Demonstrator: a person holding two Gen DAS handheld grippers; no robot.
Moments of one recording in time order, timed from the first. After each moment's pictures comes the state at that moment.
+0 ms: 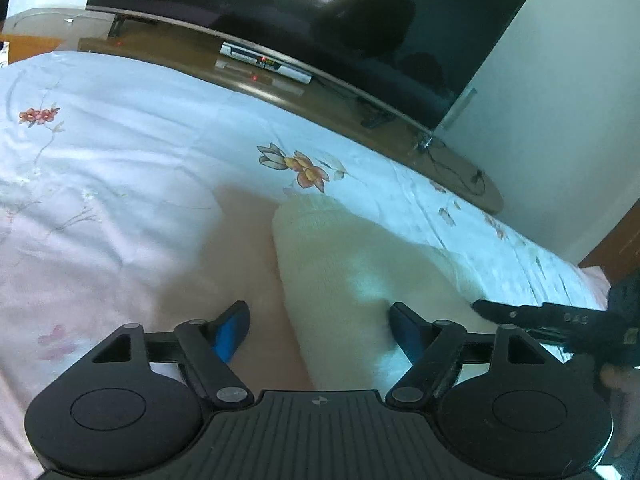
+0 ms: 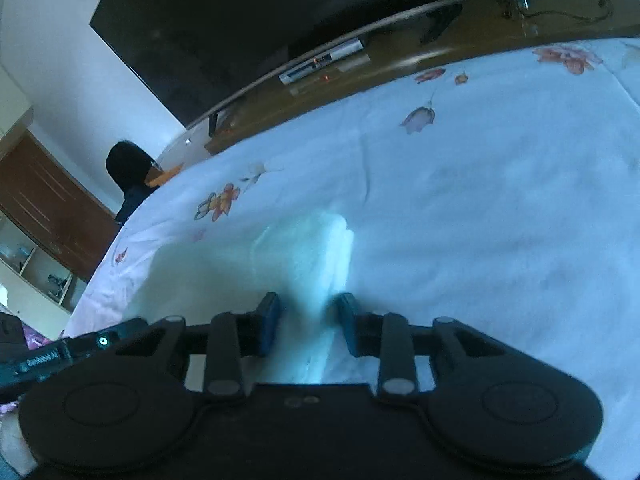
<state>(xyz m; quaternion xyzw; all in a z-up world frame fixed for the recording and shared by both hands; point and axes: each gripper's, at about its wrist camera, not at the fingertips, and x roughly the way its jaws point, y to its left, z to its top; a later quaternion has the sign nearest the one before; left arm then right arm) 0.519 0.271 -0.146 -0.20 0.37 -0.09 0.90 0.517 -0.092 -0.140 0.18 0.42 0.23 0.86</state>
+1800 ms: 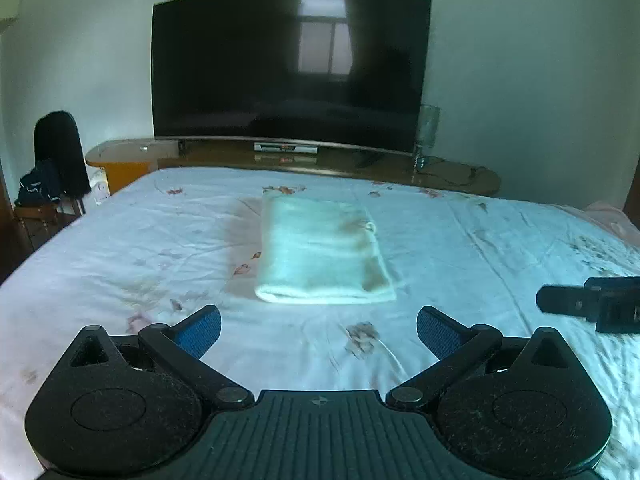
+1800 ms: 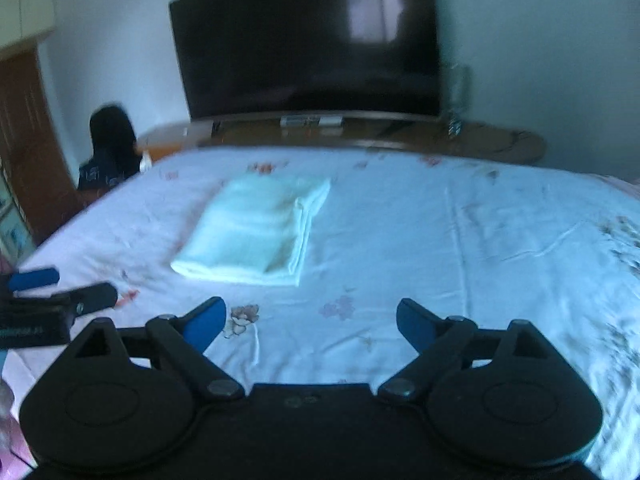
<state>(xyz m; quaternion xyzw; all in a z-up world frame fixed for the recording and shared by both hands) 0.099 0.112 0.008 -0.03 0.27 0.03 0.96 0.111 -0.133 0.014 0.00 0.31 0.14 0.94</state>
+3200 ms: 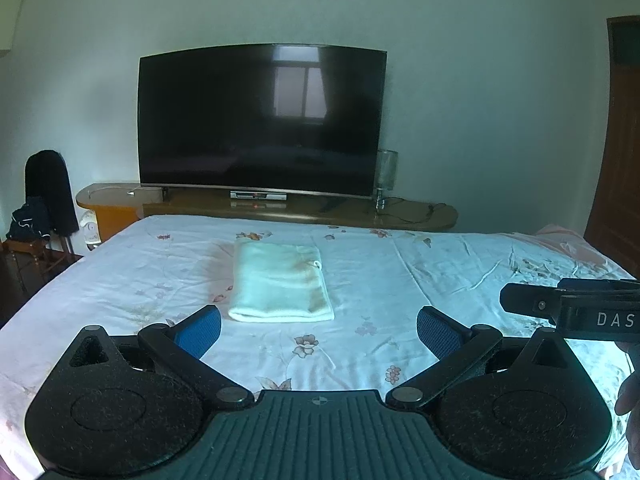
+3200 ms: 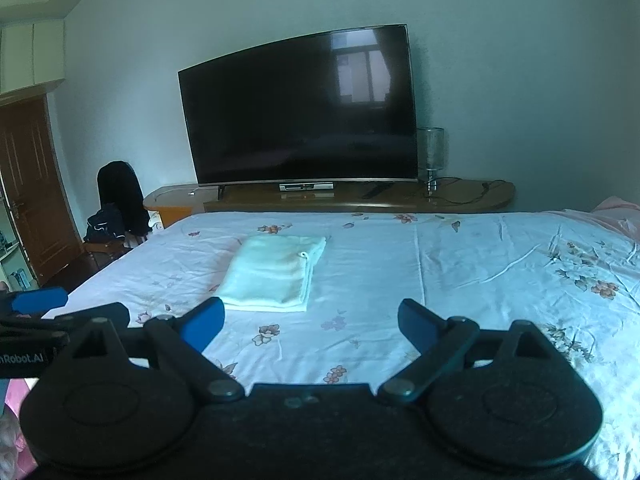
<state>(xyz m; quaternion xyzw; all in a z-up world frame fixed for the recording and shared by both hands) -0.010 0.061 0.071 -0.03 0.21 0.00 0.98 -0.021 -0.153 0.078 0.01 0.23 0.13 0.97</state>
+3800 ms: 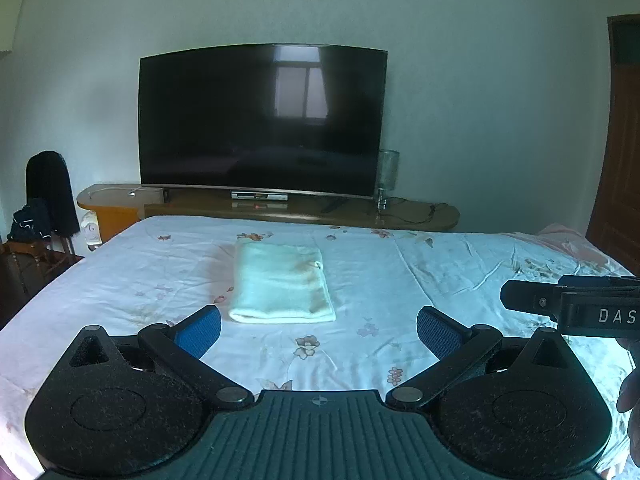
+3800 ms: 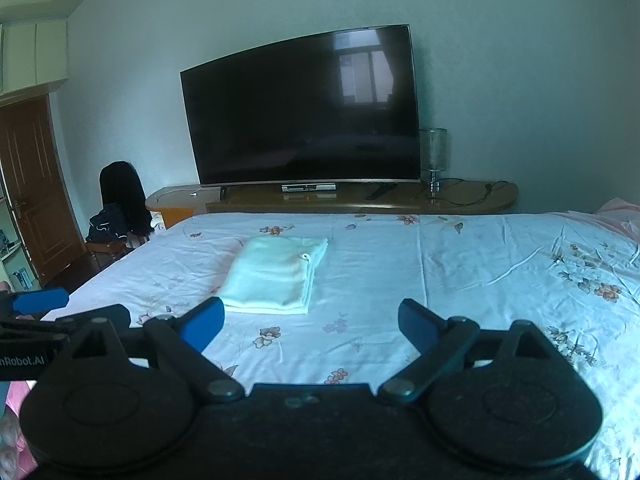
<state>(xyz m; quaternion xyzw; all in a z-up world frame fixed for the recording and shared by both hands) -0.008 0.057 0.067 -0.03 0.21 0.01 0.98 -0.024 -0.152 0.079 0.01 0.22 0.13 0.97</state>
